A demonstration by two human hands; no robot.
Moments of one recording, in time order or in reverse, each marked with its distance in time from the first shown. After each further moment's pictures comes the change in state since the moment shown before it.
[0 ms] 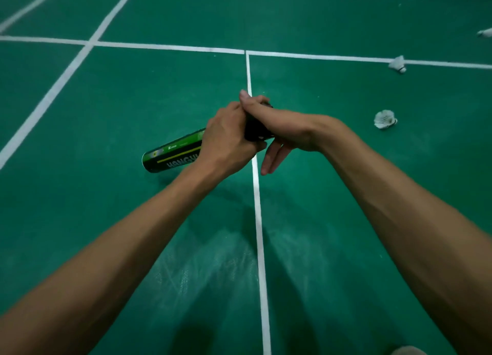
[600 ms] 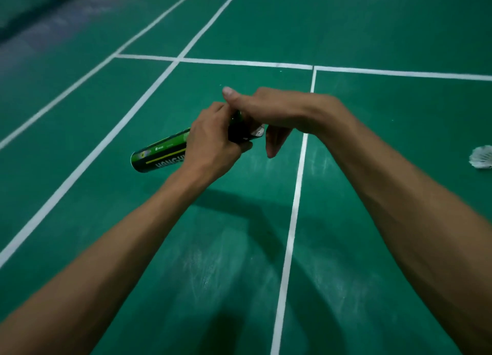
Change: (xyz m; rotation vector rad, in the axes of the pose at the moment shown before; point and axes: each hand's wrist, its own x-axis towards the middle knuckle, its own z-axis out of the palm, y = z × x) left_hand 0.004 -0.037 -0.056 0.334 0.245 -0.202; right_hand 0.050 -0.071 -0.014 -0.326 -0.126 -0.297
